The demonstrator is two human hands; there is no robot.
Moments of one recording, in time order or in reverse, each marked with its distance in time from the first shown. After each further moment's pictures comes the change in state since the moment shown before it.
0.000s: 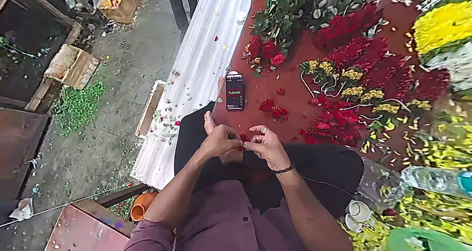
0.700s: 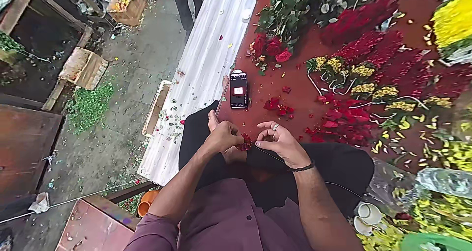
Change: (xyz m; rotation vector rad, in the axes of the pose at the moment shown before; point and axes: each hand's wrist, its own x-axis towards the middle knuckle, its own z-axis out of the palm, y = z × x) left_hand 0.006 0.001 -0.002 0.051 0.028 -0.089; right_hand 0.003 -0.002 -0.033 -0.125 -0.149 -0.112
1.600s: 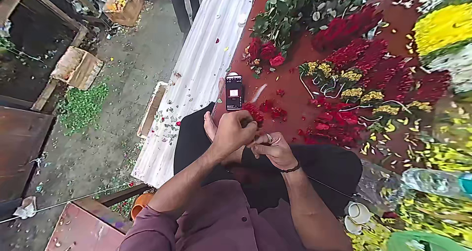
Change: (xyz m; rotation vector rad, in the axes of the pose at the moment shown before) left_hand -0.002 0.056 0.018 0.009 0.351 0.344; right_hand 0.000 0.009 0.006 0.400 -0.254 -0.399
